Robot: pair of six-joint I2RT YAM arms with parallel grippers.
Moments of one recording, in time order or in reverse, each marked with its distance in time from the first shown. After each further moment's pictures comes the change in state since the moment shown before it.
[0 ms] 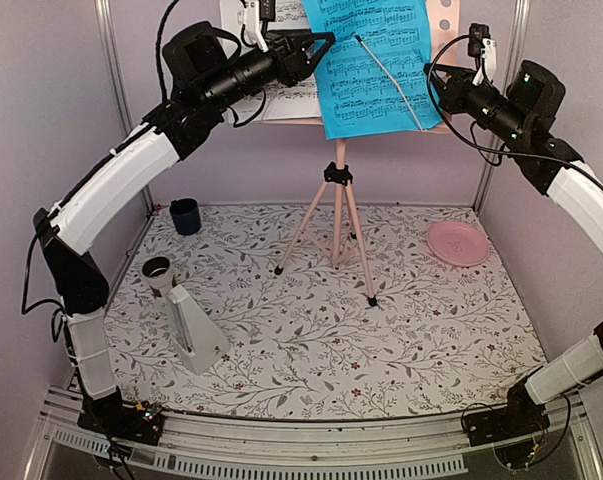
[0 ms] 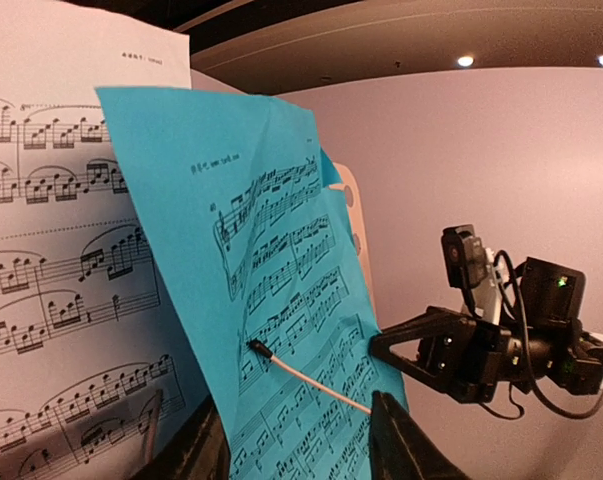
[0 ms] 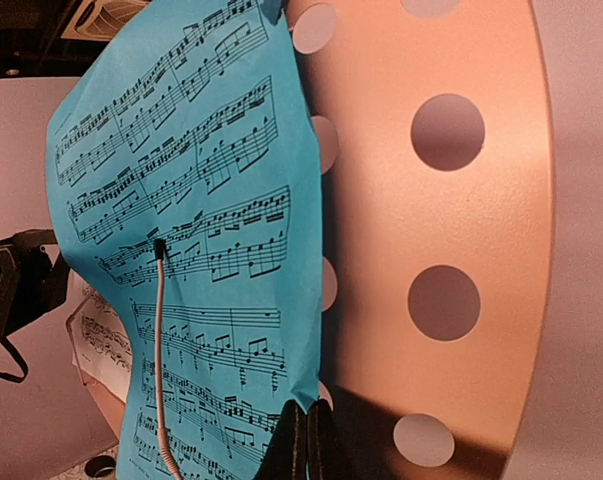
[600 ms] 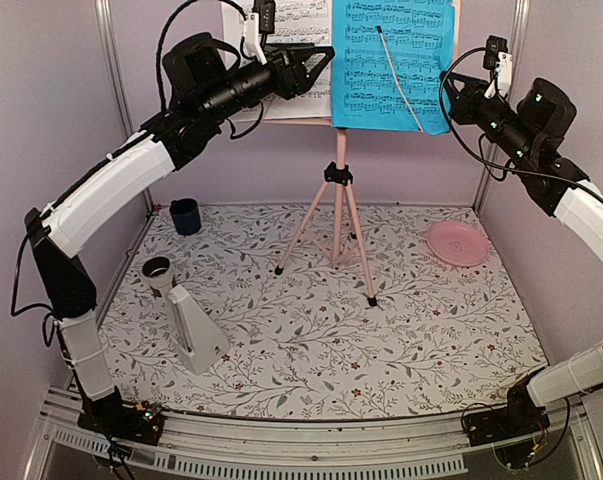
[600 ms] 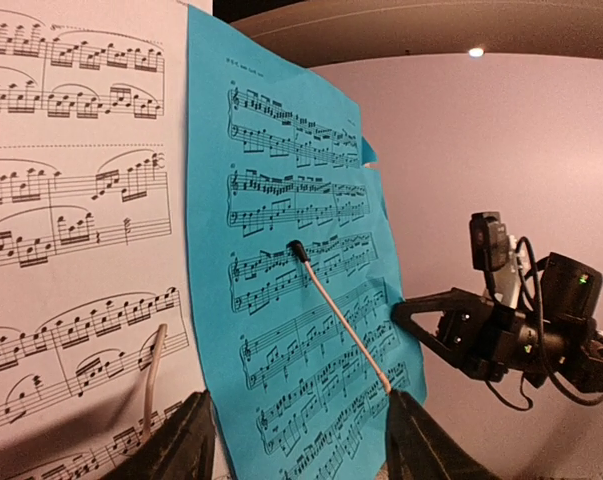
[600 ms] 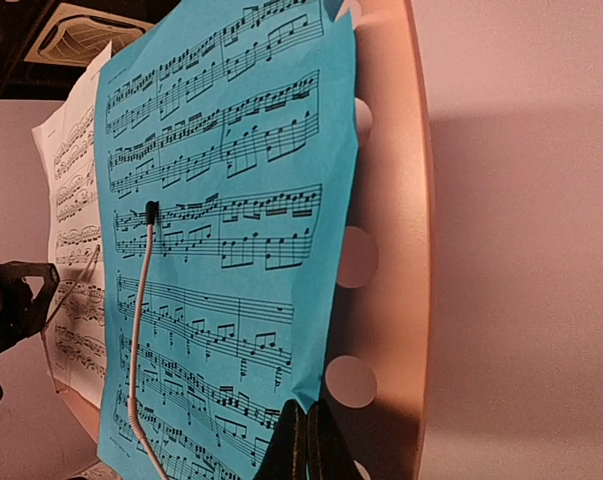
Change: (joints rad) left arm 0.000 -0.074 -0.172 0.042 -0.017 -0.024; right arm 0.000 -0.101 -0.166 0.114 0.119 0.001
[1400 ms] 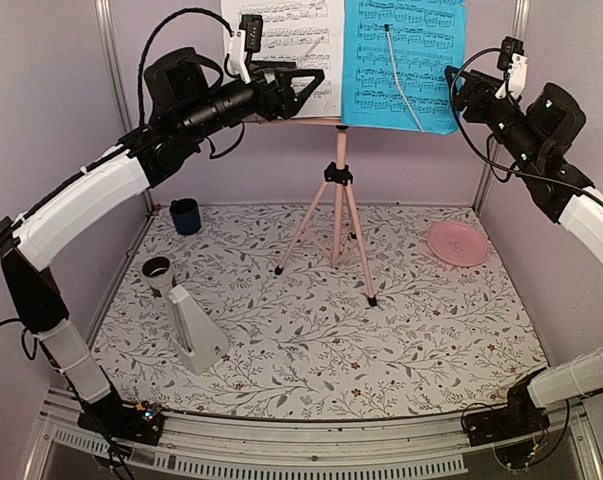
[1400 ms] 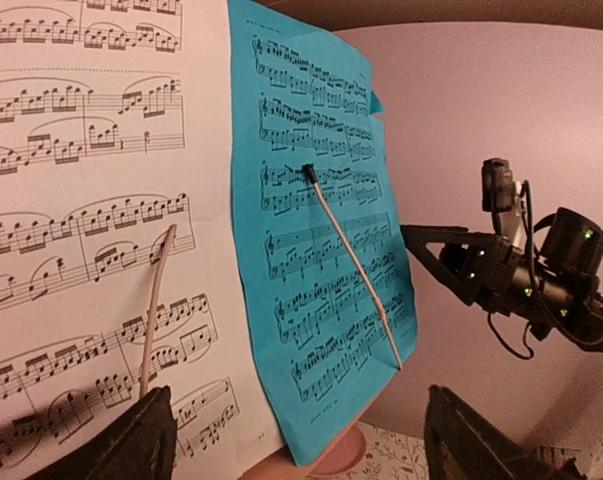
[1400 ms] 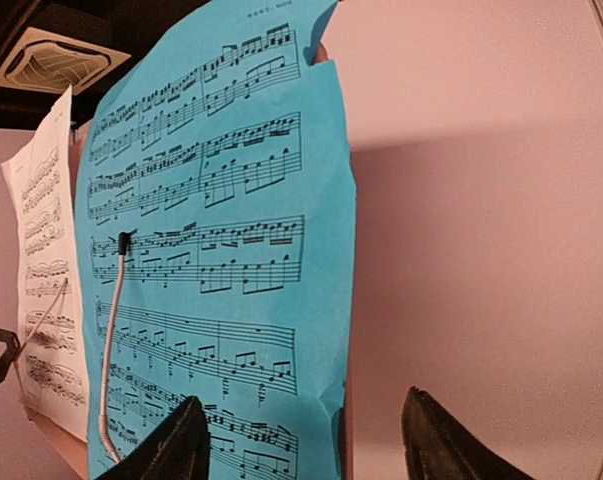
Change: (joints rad) left arm 0.000 -0.163 -0.240 -0.005 -0.026 0.039; right arm -0.007 -0.045 -0.056 0.069 0.117 -0.021
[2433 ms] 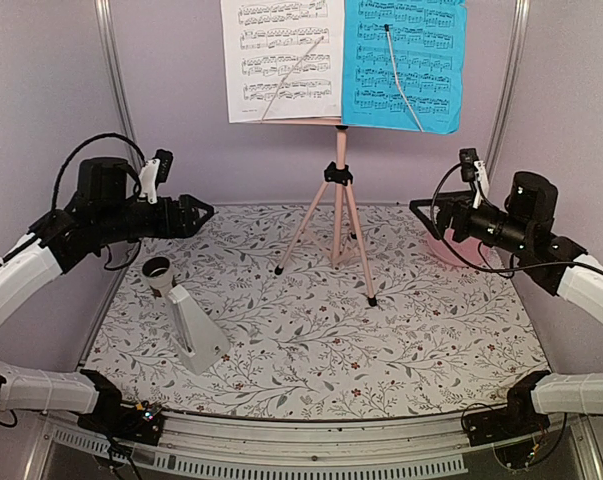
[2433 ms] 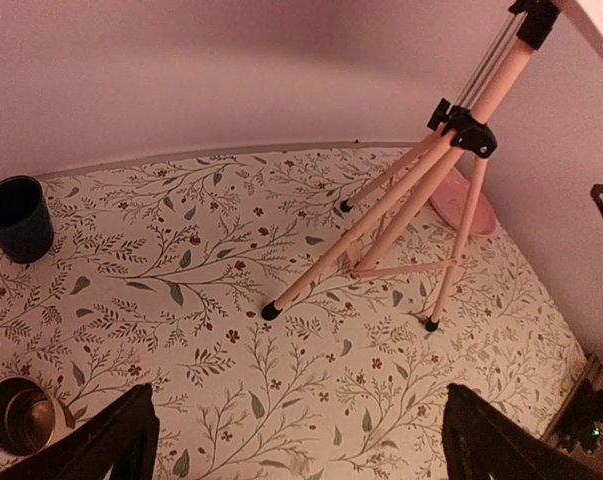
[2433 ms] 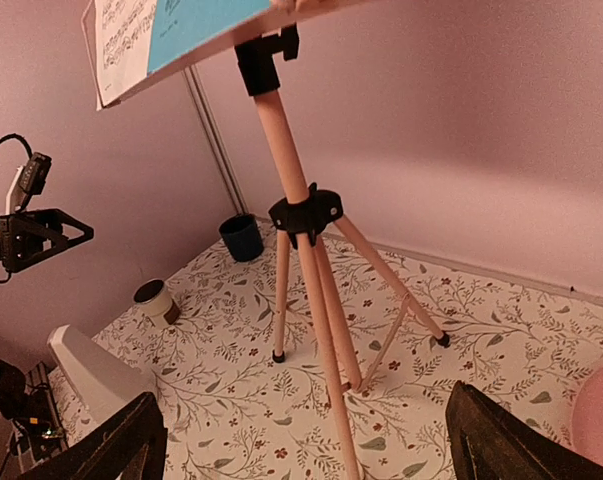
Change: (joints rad) left arm 0.274 -0.647 -0.820 -0.507 -0.145 -0.189; right arm 0.015 -0.261 -0.509 -0.228 -0.380 0.078
